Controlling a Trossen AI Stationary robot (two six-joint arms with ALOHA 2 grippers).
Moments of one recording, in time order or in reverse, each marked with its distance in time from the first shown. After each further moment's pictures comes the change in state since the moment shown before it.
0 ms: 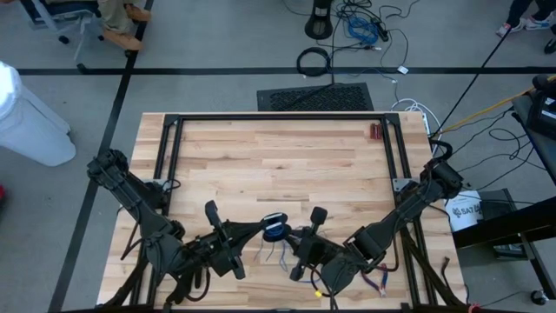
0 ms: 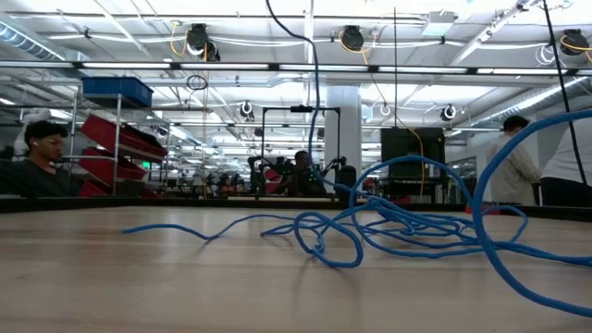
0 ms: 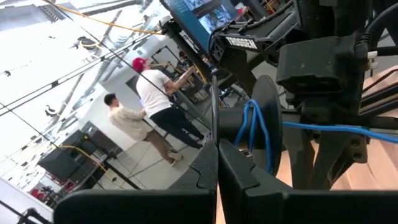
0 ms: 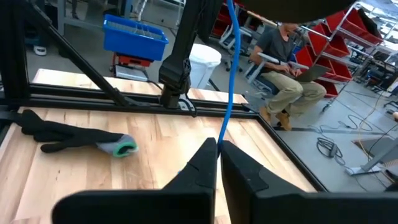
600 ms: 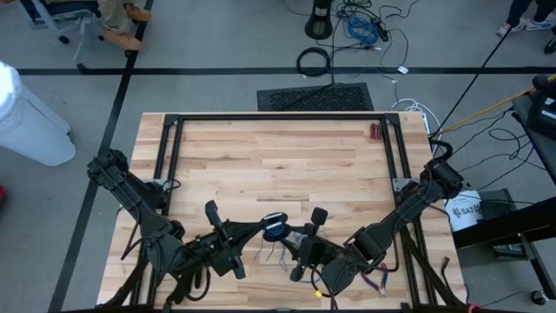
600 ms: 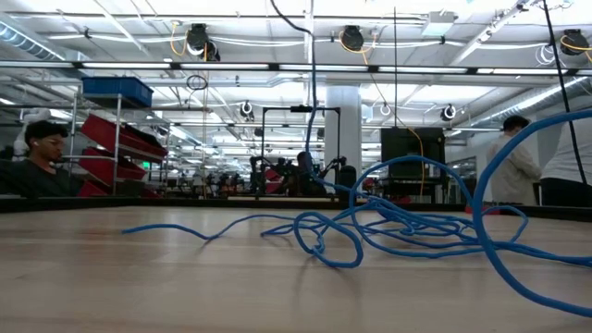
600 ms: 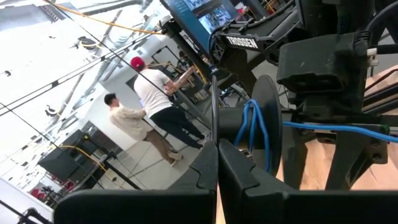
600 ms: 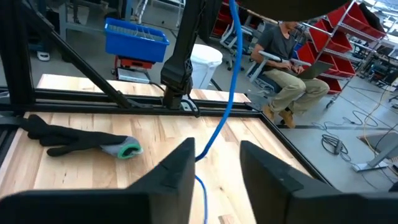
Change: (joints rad) left arm 0.000 0.000 0.000 0.000 0.000 0.000; right arm 0.004 0.000 0.000 0.001 0.001 0.031
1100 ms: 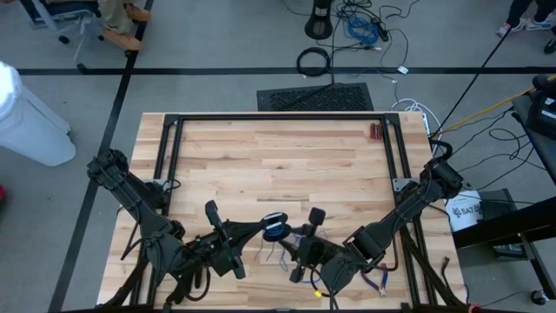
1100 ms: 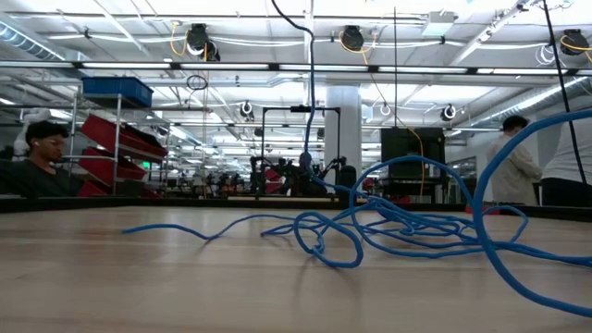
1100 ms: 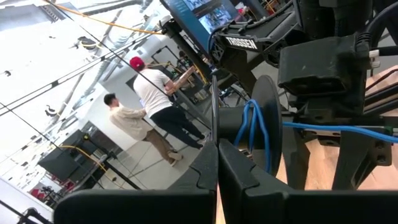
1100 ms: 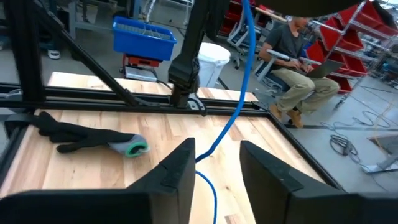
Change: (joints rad) left arm 0.000 0.000 0.000 0.000 0.000 -0.001; right arm -0.009 0.000 0.000 0.001 -0.055 0.003
